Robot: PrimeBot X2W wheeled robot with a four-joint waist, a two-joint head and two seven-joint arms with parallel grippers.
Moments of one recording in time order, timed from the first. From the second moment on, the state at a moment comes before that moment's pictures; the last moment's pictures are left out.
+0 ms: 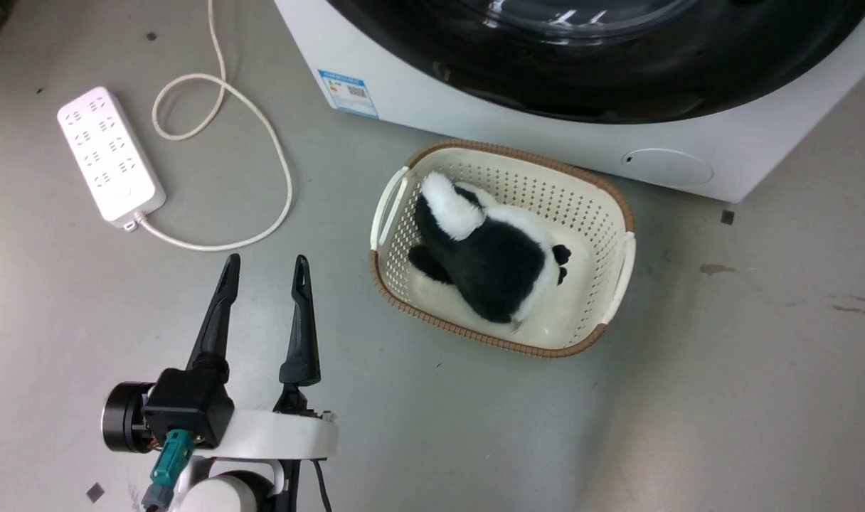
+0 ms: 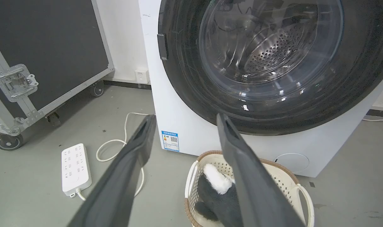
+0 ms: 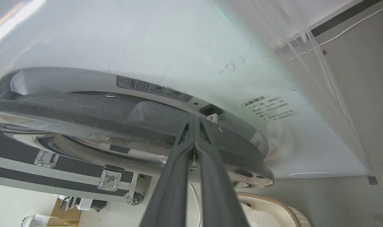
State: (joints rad) left arm -0.10 0.05 -0.12 -0.13 -0.11 0.08 -0.20; right arm -1.12 -0.16 -0.57 0.59 0.58 0.13 0.59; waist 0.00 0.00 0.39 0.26
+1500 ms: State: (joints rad) left arm -0.04 0.05 -0.15 -0.08 -0.13 0.06 -0.26; right arm -0.81 -0.06 -0.45 0.61 0.96 0.13 1.08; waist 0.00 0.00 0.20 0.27
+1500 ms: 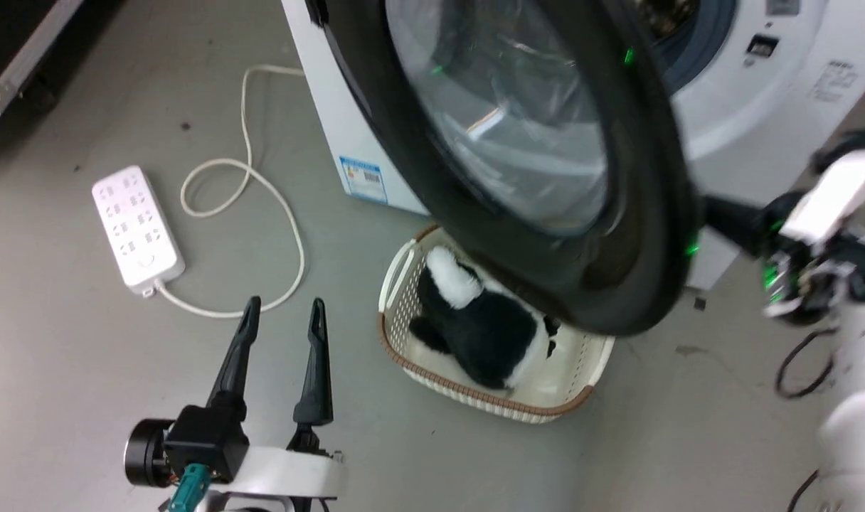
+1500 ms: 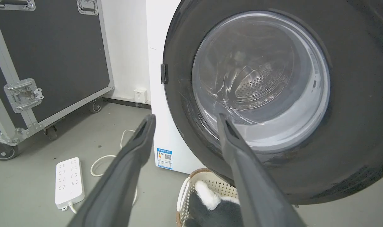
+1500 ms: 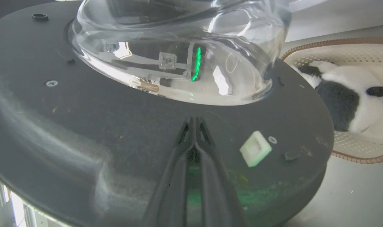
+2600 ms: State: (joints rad) left arm 0.08 0.05 -0.11 -0.03 -0.15 -0.03 -0.26; right arm -0.44 -0.21 0.28 0.25 1.18 0.13 0.35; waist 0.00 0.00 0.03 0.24
